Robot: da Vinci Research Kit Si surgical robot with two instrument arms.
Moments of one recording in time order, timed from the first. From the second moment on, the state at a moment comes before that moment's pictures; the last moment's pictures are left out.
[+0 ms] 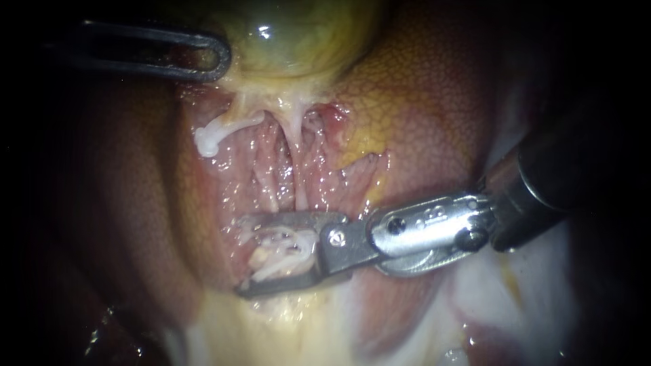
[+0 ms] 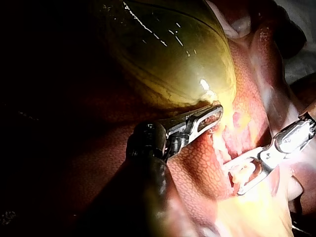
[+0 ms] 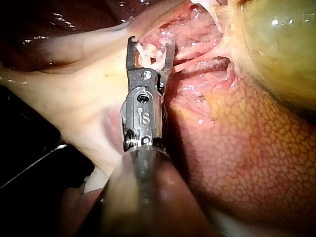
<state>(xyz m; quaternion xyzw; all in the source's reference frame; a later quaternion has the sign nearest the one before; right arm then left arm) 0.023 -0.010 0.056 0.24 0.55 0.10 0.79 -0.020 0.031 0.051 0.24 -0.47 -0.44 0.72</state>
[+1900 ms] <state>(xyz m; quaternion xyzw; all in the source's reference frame) 0.018 -0.004 0.059 0.43 0.59 0.23 0.64 -0.020 0.031 0.051 0.24 -0.47 -0.44 0.73</state>
